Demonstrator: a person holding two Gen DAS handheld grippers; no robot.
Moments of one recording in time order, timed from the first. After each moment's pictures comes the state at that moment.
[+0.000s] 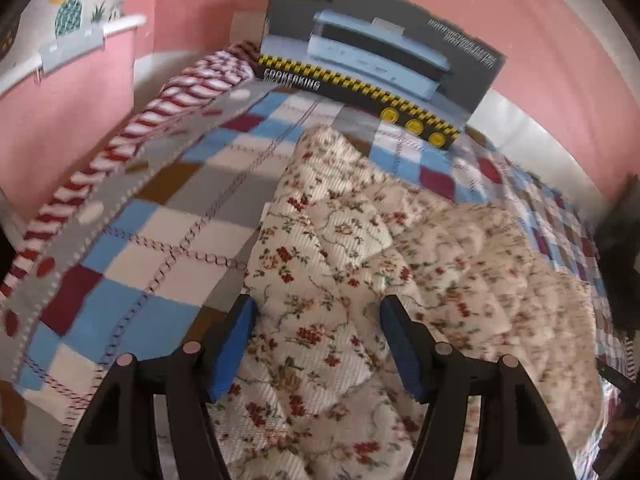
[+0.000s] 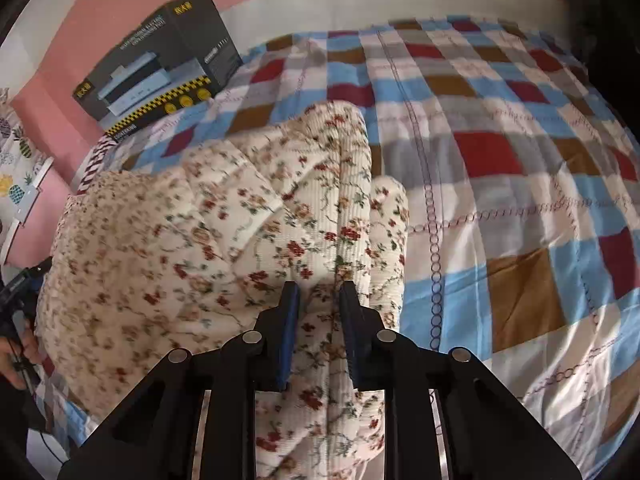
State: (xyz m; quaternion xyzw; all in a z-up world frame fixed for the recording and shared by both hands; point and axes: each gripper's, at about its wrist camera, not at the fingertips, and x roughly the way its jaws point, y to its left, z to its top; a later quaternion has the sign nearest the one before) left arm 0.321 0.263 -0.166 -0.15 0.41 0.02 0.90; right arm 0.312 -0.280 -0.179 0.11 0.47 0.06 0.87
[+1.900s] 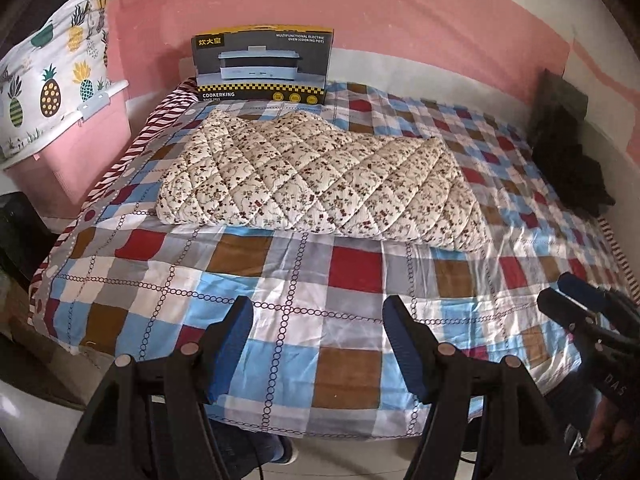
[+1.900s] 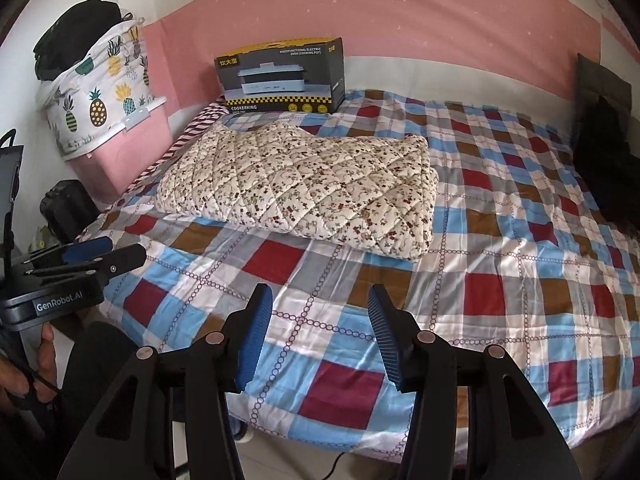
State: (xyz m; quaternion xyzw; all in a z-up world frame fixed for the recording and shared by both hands) left arm 0.006 0.061 -0.054 -0.03 0.42 -0.02 0.91; right arm 0.022 -0.187 -0.063 -0.01 0.38 0.13 0.92
